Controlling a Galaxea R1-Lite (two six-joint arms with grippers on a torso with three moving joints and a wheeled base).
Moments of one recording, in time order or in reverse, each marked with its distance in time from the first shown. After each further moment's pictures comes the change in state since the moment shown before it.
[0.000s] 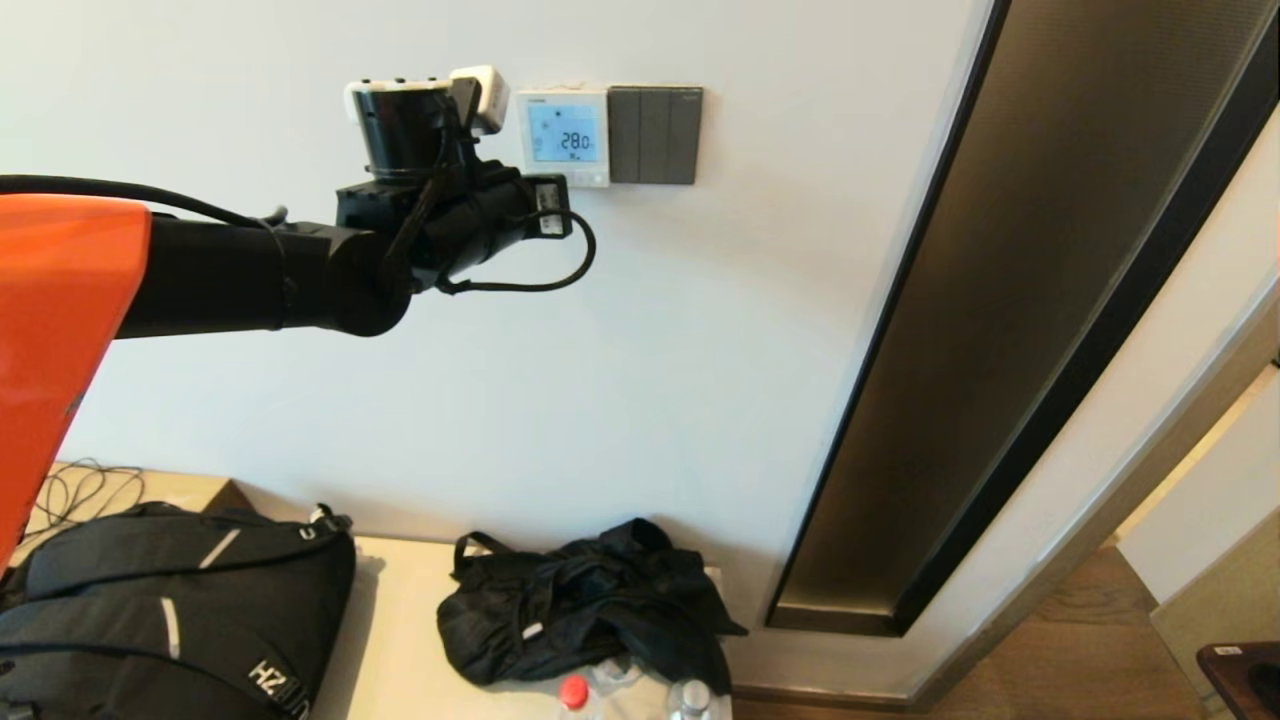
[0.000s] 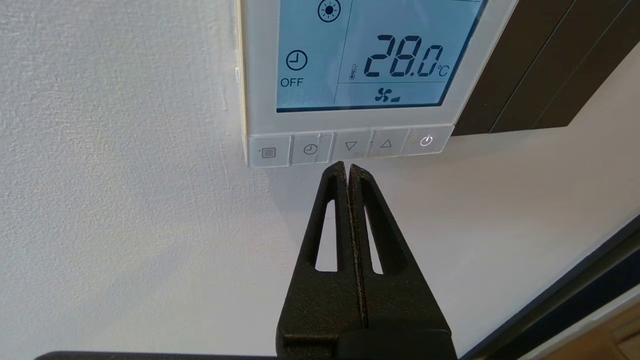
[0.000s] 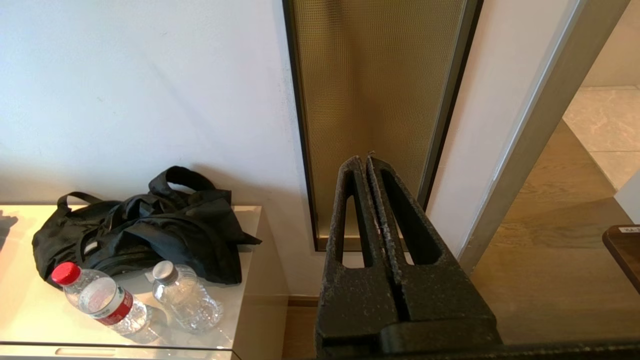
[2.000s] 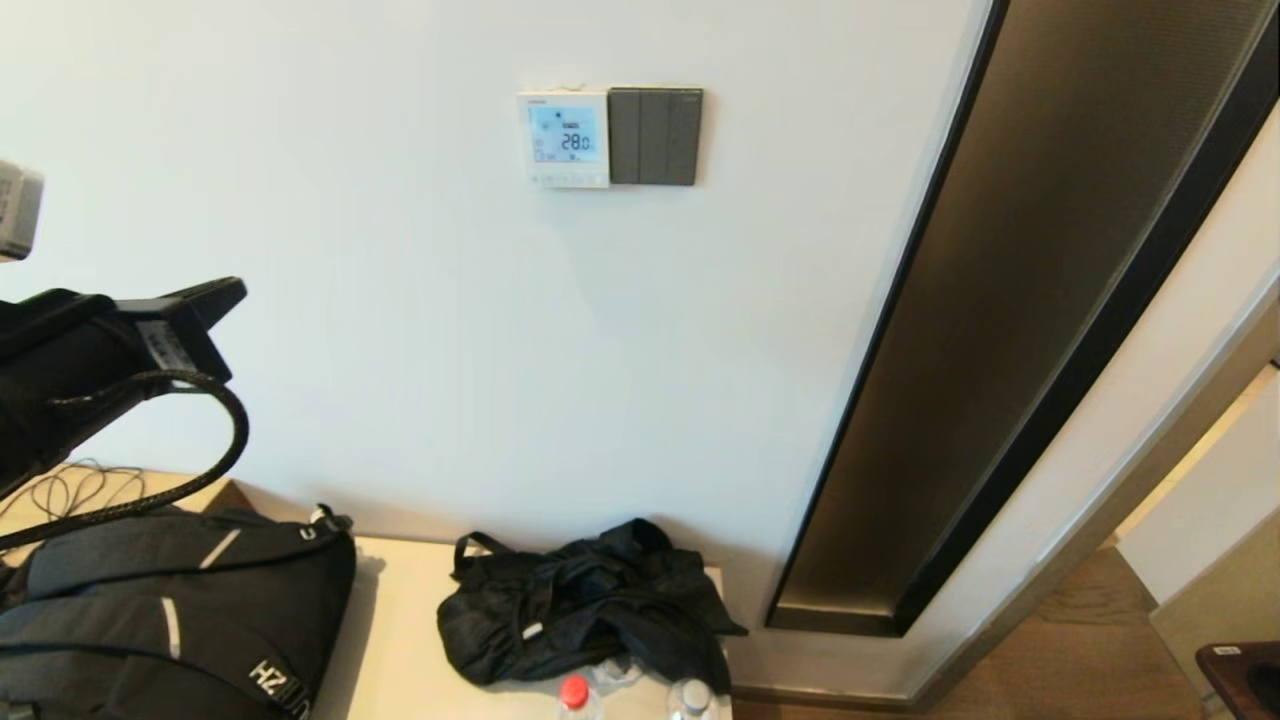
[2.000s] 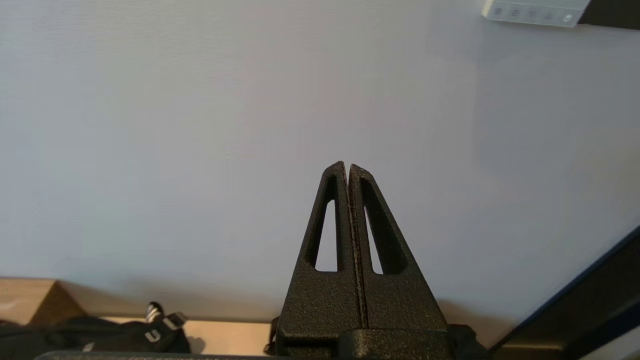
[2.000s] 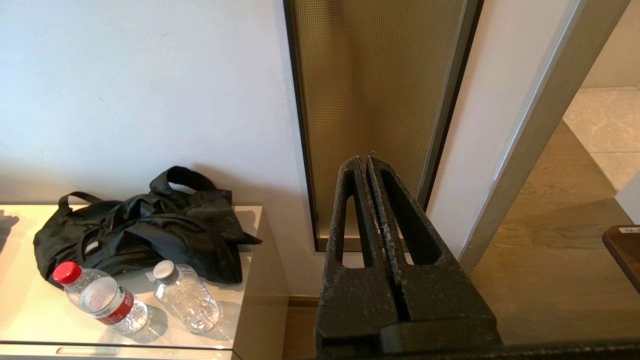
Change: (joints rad) left arm 0.321 -0.816 1.123 -0.308 -0.009 0.005; right arm 0.000 0.000 0.000 0.000 0.000 0.000
